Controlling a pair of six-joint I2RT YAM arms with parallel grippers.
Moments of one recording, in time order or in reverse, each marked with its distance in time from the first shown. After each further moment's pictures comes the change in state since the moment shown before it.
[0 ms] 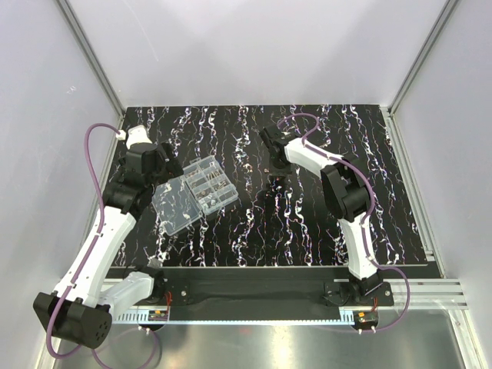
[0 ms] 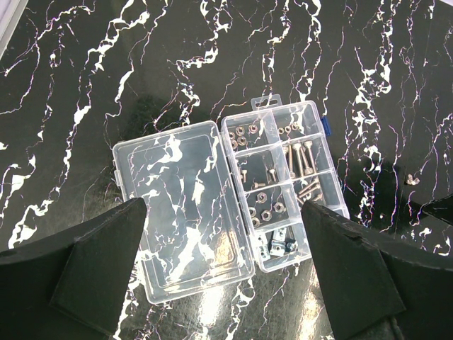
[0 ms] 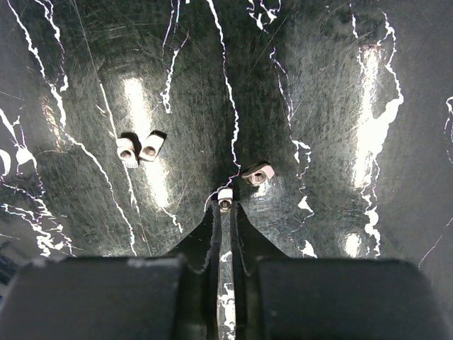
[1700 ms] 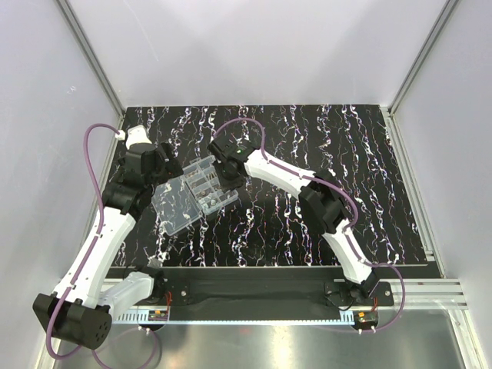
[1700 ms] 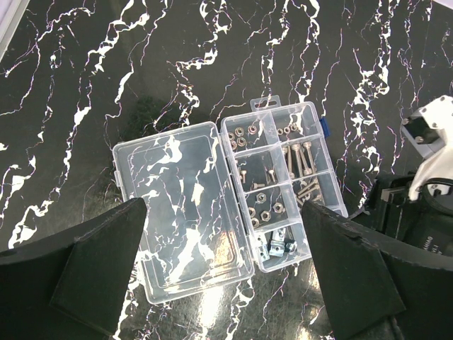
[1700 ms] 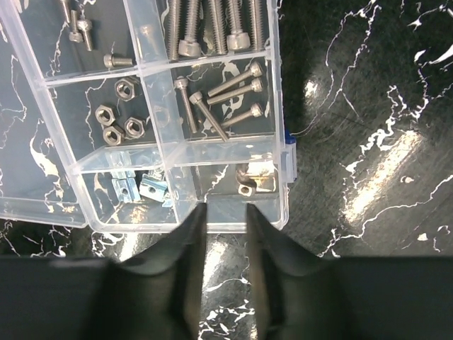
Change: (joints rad) left arm 0.000 -0.006 0.000 0.000 0.000 0.000; right arm 0.322 0.078 0.310 -0.090 -0.184 -0.126
